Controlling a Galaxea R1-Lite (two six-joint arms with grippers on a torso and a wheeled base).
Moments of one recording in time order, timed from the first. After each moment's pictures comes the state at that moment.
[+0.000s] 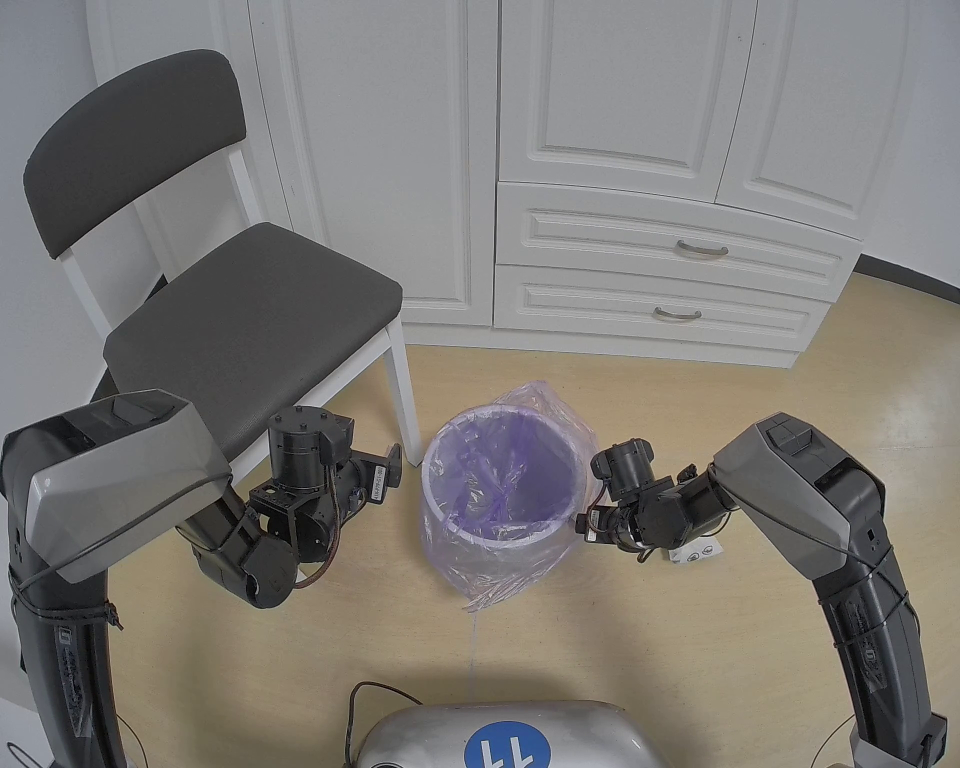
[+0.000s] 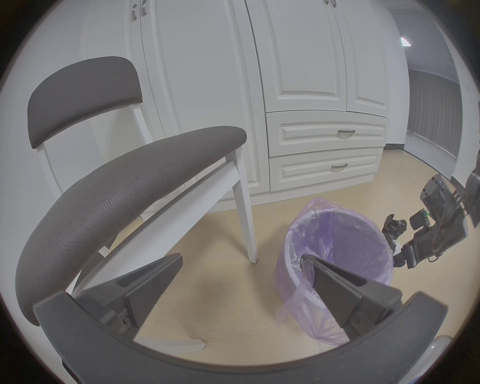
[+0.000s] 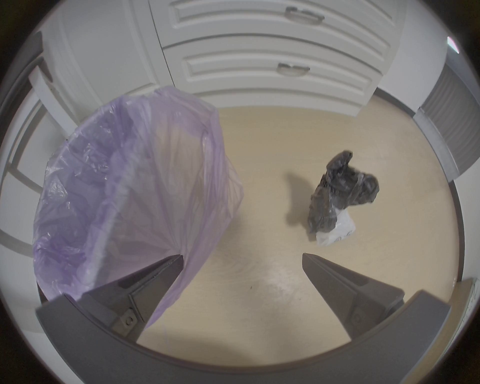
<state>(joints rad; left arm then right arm) -0.41 2.26 -0.91 -1.12 0.33 0.12 0.40 2.65 -1.60 -0.21 -0.32 0.43</state>
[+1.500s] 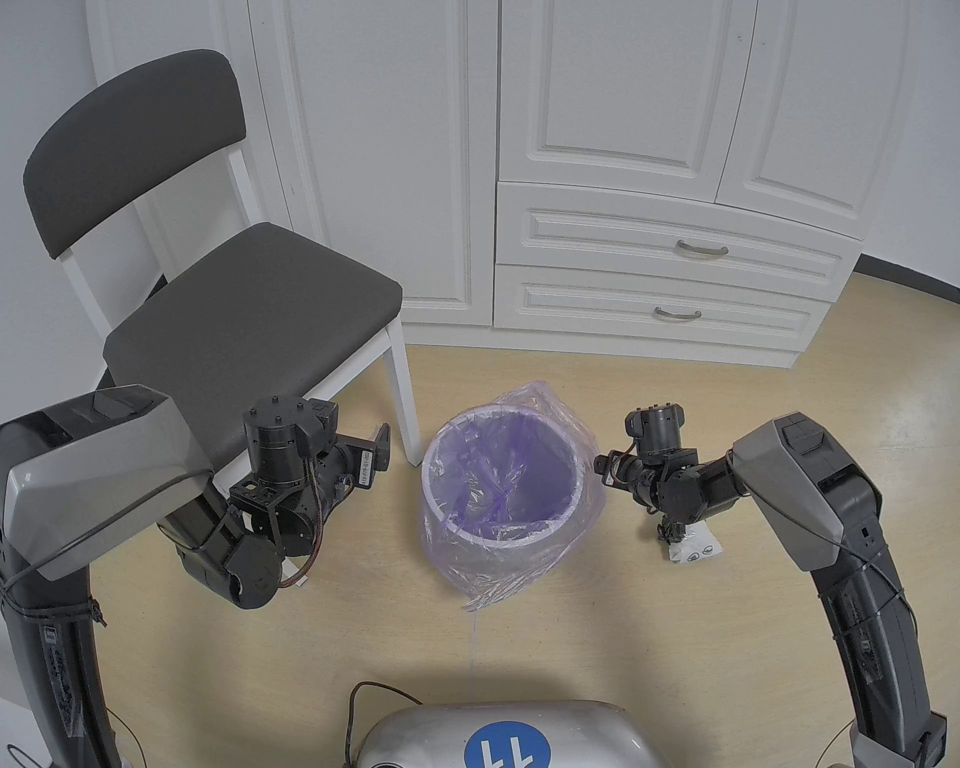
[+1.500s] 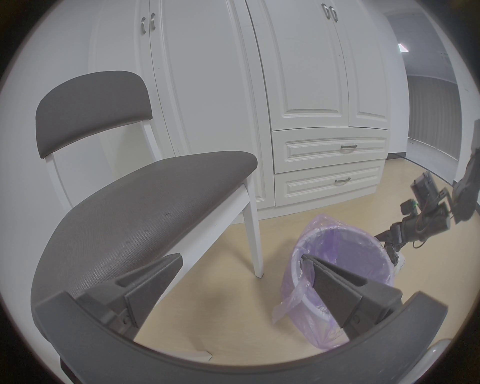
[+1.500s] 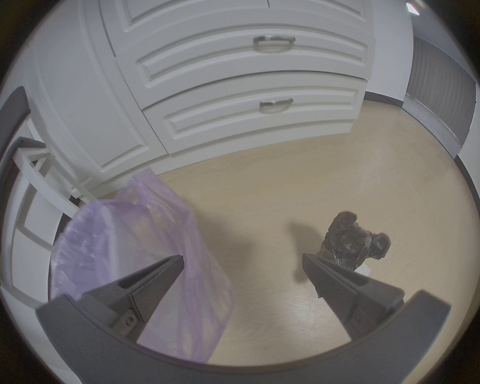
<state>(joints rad) -0.39 2.22 -0.86 -1.22 0.32 0.15 0.29 2.73 -1.79 -0.39 -0.28 0.44</state>
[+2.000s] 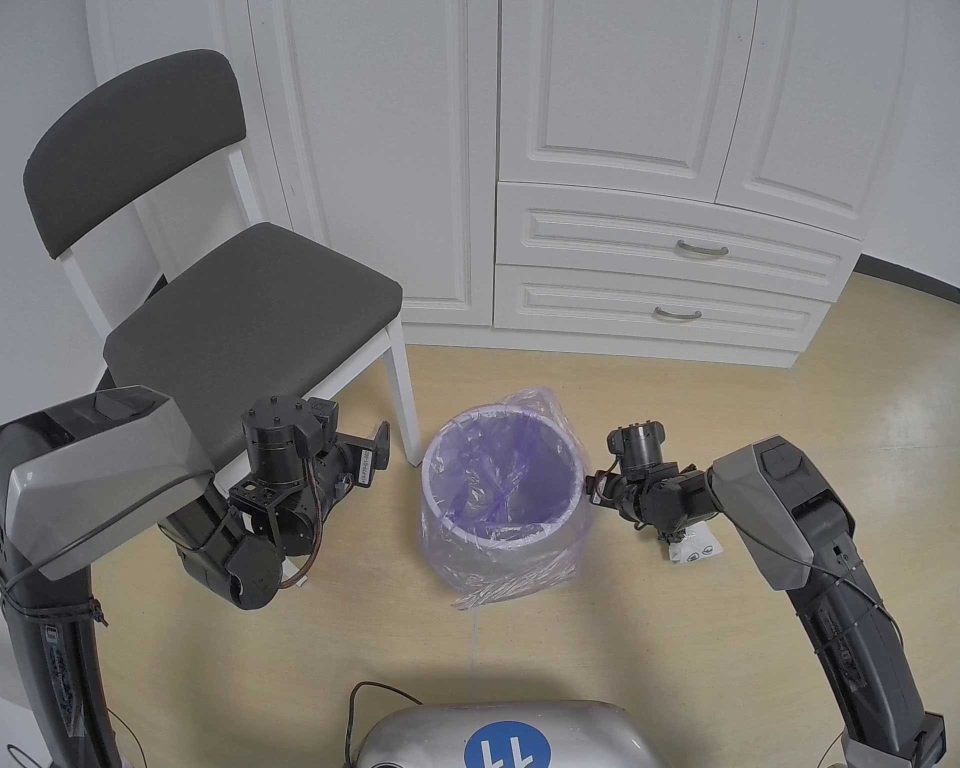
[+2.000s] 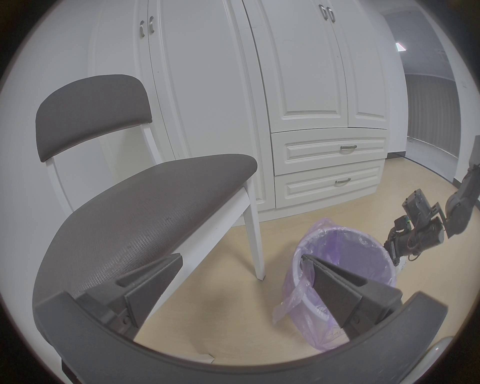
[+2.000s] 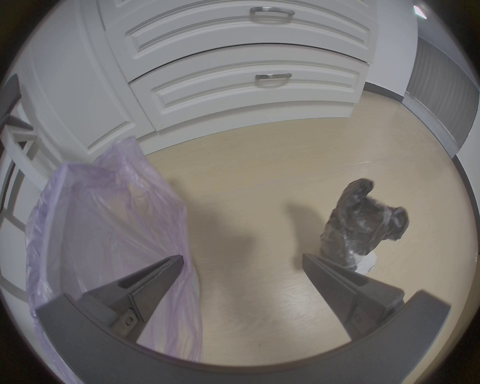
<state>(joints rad) -0.39 2.22 -0.86 -1.24 0.32 0.17 0.31 2.86 -1.97 -0.25 -0.28 0.44</state>
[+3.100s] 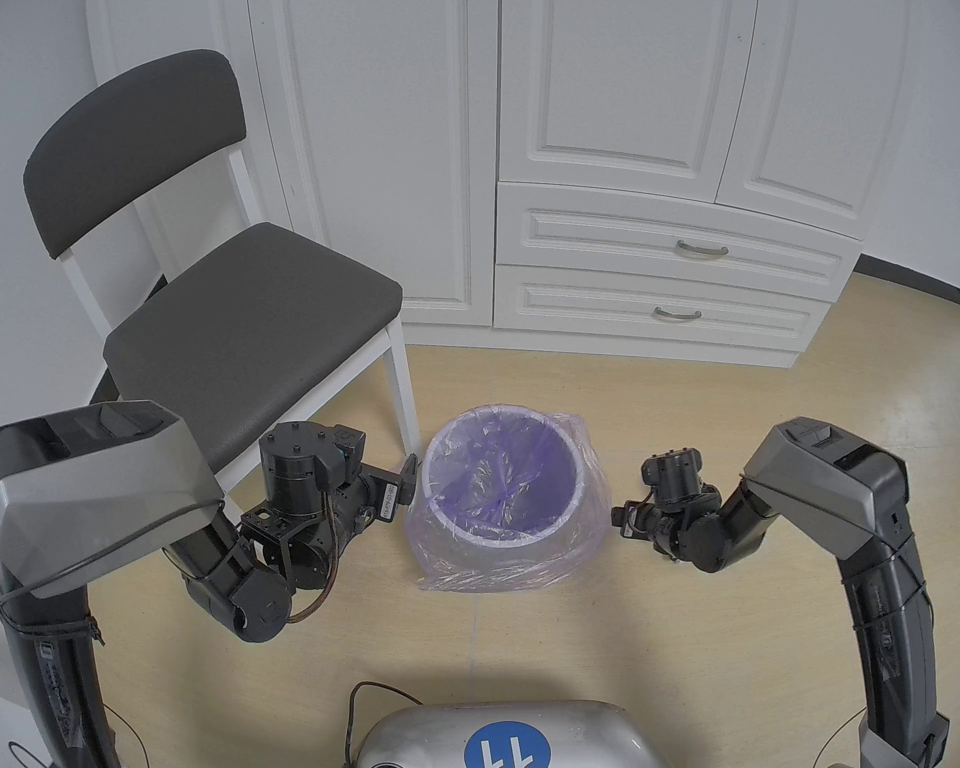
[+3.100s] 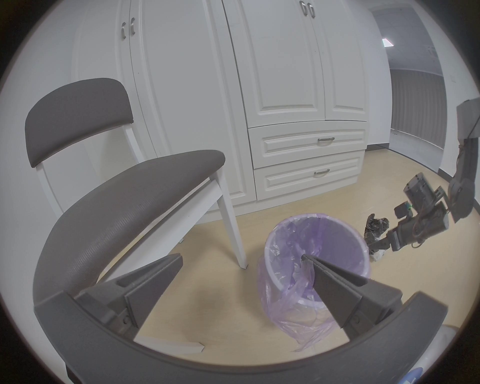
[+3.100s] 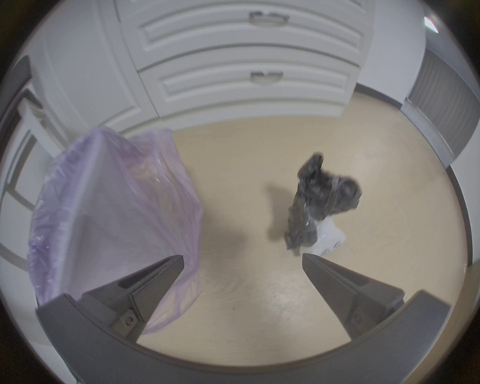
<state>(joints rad) -0.48 2.19 -0.76 -1.25 0.32 0.18 0.31 2.61 -1.32 -0.63 -0.32 0.36</state>
